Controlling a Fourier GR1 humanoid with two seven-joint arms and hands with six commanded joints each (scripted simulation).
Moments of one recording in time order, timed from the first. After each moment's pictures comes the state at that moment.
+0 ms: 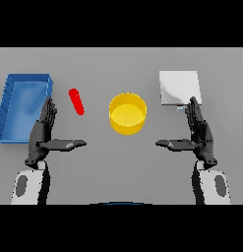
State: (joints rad) left arm 0.00 0.00 0.00 -1.57 0.00 0.00 0.00; right arm 0.00 0.00 0.00 -1.57 0.00 0.00 0.00
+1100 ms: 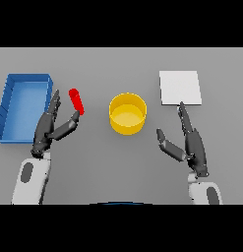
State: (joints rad) left arm -0.12 0.06 -0.03 -1.42 -0.16 0.03 -0.05; right arm 0.12 -0.01 0.16 -1.71 0.26 -0.06 -0.10
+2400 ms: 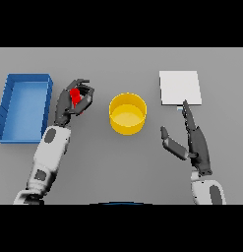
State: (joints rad) left arm -0.59 0.01 0.11 -0.74 -0.20 0.20 -0.33; right arm 0.10 -0.03 0.14 -1.71 0.25 -0.06 -0.11
